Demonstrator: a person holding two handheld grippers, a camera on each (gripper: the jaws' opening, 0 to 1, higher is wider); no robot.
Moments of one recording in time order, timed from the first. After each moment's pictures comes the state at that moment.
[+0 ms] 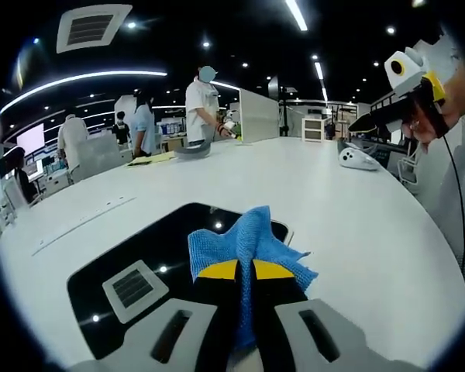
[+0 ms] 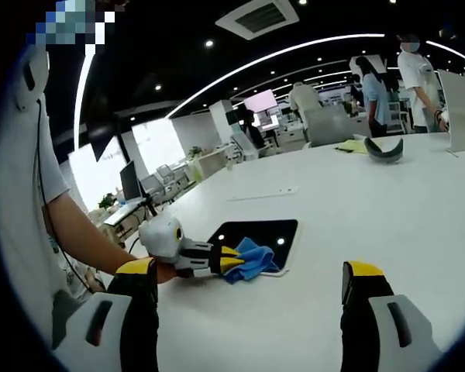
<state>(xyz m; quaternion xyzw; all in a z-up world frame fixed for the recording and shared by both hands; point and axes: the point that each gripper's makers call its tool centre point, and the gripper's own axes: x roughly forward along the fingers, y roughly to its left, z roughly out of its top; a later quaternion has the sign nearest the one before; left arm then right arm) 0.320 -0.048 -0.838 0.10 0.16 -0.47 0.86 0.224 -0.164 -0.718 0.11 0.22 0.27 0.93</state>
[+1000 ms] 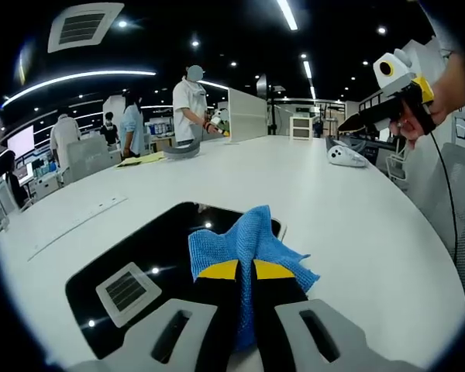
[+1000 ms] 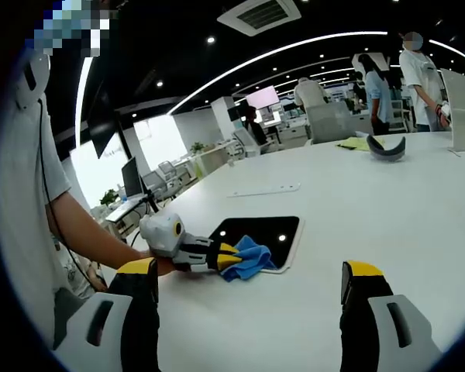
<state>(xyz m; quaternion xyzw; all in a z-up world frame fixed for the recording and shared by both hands) 0.316 -0.042 -0.839 0.10 0.16 -0.50 0.84 0.224 -0.163 -0.718 0.10 0.22 0.28 0.93</state>
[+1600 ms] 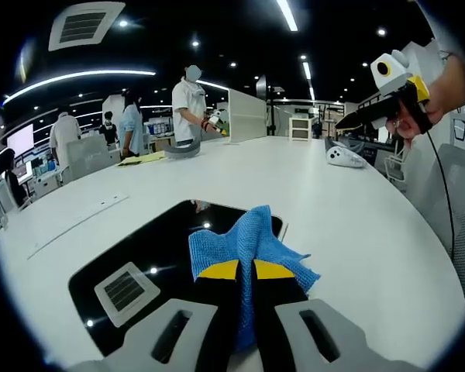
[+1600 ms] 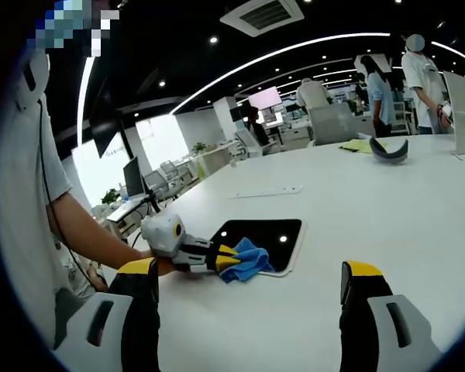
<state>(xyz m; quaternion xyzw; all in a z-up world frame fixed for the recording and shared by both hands) 0.316 -0.035 -0.838 0.10 0.16 -0.50 0.84 0.225 -0.161 -0.715 0.10 0.22 0.28 0.93</state>
